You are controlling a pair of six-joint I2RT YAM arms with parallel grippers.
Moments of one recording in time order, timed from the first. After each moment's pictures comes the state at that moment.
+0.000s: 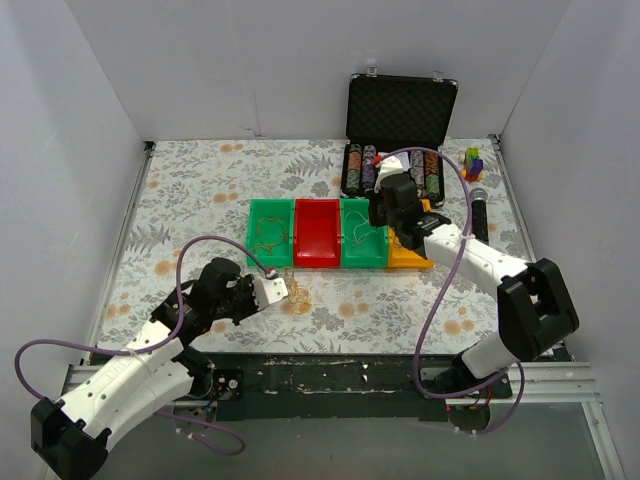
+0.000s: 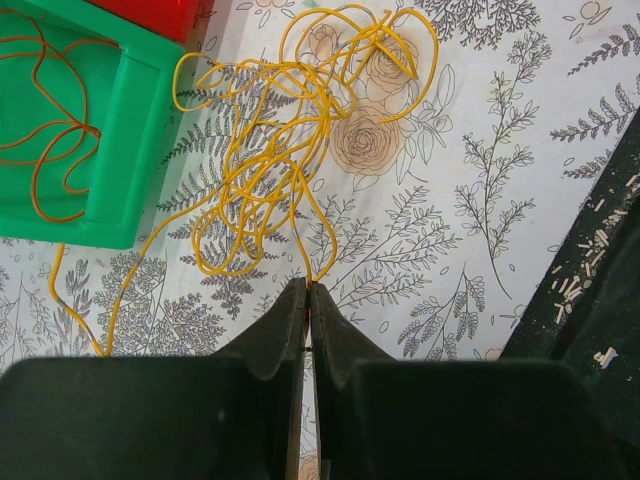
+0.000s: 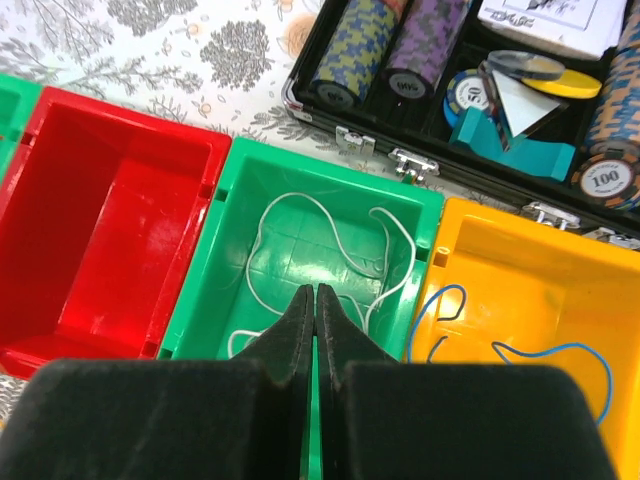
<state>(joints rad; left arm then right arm) -0.62 0.70 0.53 -0.63 0.20 0.61 0.57 1.49 1.02 -0.03 0.18 0.18</state>
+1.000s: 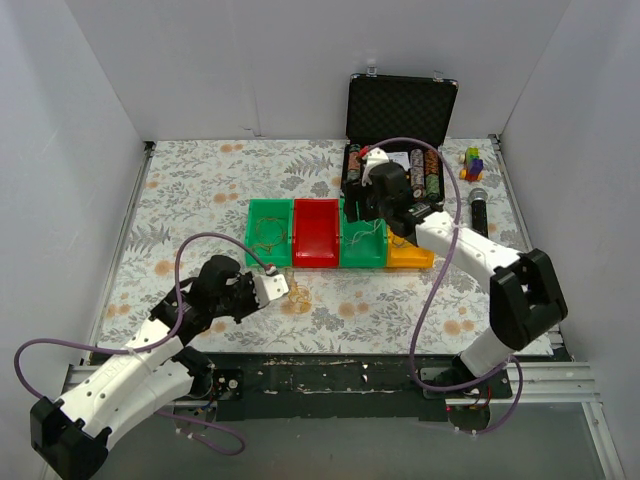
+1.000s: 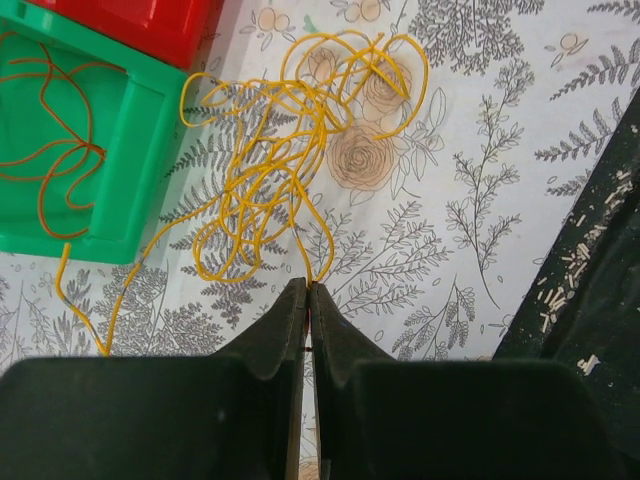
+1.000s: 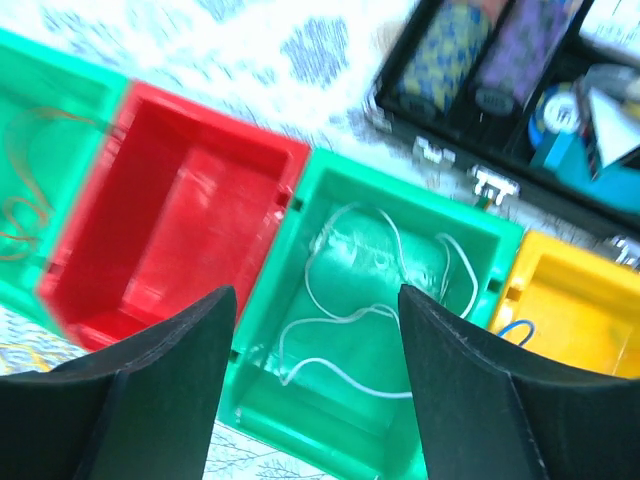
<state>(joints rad) -0.62 0.71 0.55 -0.63 0.22 0.59 0.60 1.61 1.15 -0.14 0.07 0.19</state>
